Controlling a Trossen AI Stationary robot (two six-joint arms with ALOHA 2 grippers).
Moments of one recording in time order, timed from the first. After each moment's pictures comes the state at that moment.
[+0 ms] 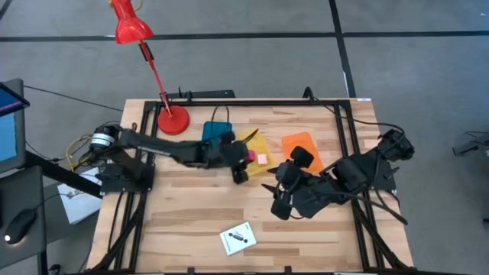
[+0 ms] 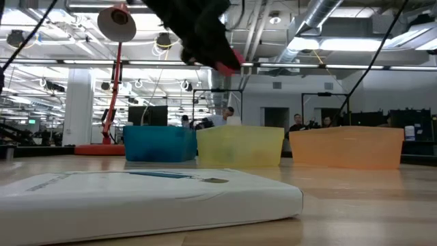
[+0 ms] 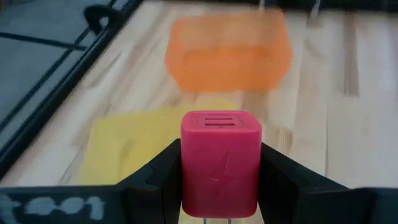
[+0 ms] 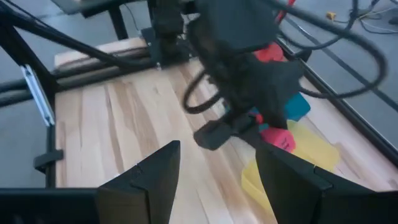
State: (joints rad) left arm -0.08 1.62 1.17 -0.20 -0.38 -0.16; right arm 0.55 1.65 1.89 -1.07 0.71 0.61
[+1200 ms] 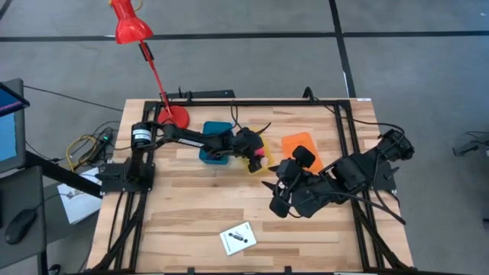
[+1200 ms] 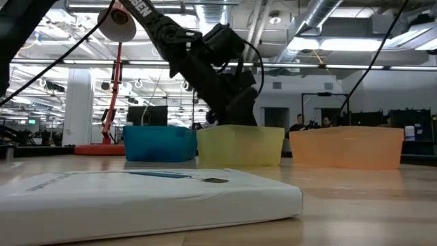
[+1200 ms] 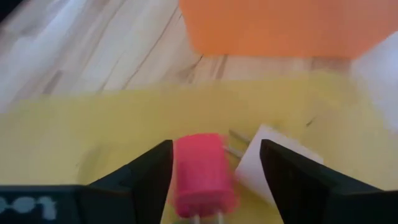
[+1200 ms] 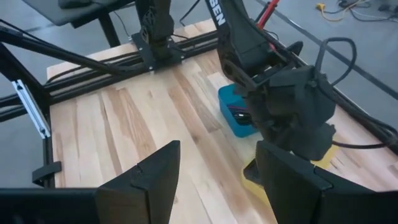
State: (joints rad) left arm 0.16 2.01 1.24 0.04 -0.10 -0.09; right arm 0.55 1.66 1.88 -1.10 0.73 0.69
